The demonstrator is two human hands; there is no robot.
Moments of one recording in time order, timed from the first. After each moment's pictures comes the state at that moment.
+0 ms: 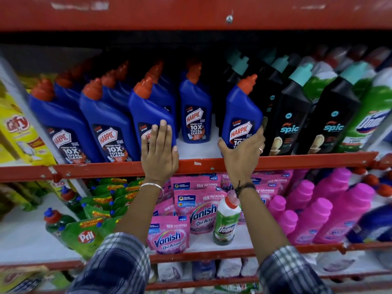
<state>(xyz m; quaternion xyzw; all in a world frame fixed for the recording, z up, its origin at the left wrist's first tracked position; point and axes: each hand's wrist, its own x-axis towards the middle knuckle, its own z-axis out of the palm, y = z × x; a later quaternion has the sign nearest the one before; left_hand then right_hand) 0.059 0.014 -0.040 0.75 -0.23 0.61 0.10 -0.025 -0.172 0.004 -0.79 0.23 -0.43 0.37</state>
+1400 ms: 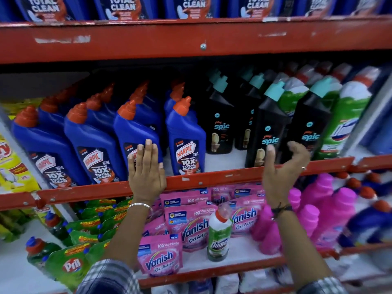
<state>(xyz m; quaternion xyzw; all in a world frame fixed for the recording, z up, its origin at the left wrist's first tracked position) 0.060 0.015 -0.043 0.75 -0.22 0.61 0.11 -0.083 -0.259 0.005 -0.66 0.18 -0.62 0.39</state>
